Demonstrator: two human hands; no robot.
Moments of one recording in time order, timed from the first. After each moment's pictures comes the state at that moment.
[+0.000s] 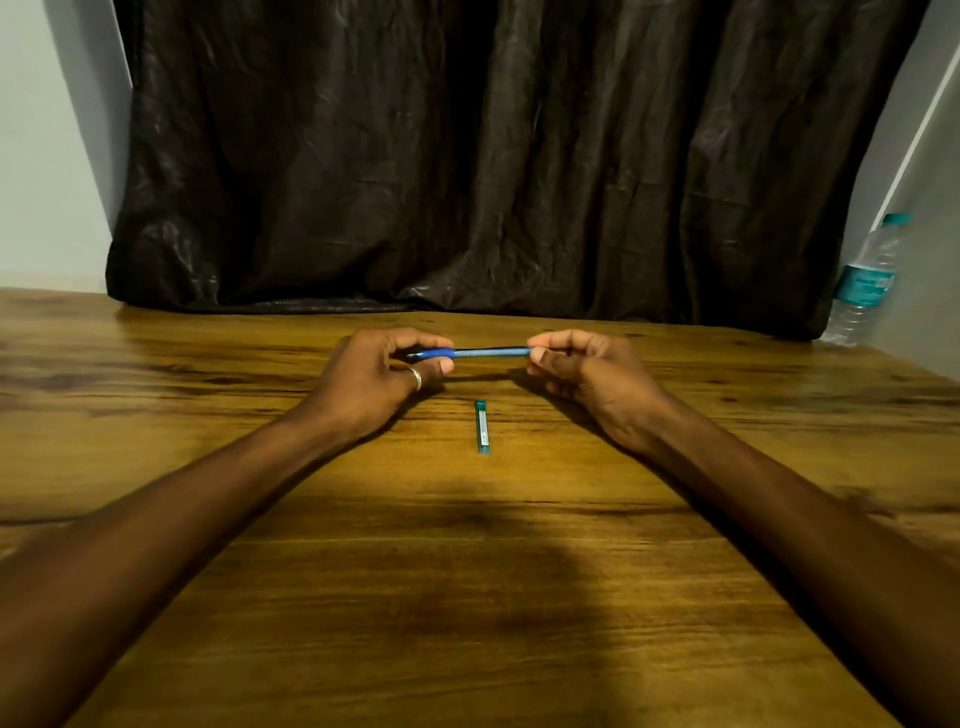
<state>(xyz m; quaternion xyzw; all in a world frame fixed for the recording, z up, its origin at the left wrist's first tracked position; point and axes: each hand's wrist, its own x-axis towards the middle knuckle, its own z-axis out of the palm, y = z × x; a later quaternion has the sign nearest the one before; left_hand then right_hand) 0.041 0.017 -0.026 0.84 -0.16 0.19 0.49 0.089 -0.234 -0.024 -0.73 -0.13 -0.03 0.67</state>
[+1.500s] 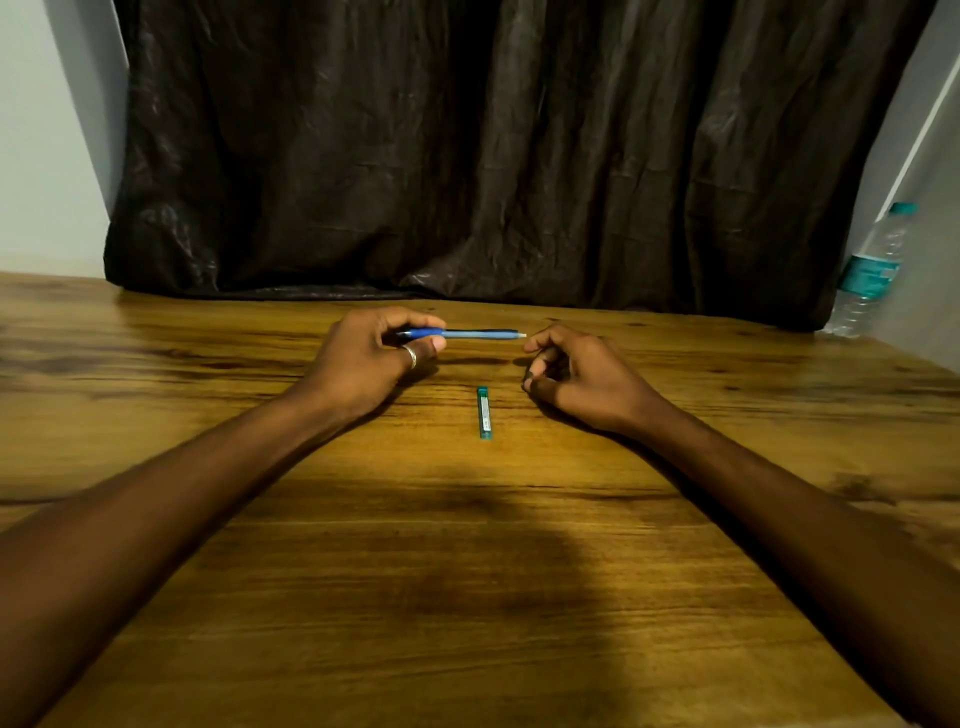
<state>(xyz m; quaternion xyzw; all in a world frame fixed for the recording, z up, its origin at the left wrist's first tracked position) 0.043 0.021 -0.025 0.82 -0.14 0.20 0.52 0.074 -0.231 -0.025 -0.91 -0.23 -0.15 0.32</state>
